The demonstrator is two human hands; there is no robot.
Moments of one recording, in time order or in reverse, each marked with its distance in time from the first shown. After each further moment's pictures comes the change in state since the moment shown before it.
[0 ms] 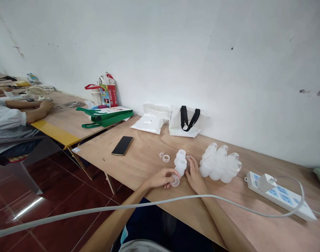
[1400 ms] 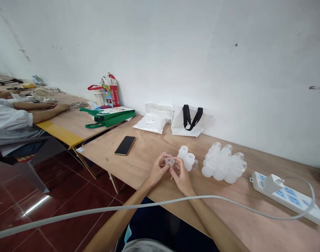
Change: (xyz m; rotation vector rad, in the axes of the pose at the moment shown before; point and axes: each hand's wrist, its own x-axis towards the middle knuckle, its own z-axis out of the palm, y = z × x) left_hand -0.004 0.006 -0.004 -0.112 0.622 0.308; right_hand 0.013 -0.095 0.024 0.777 -0.101 0.162
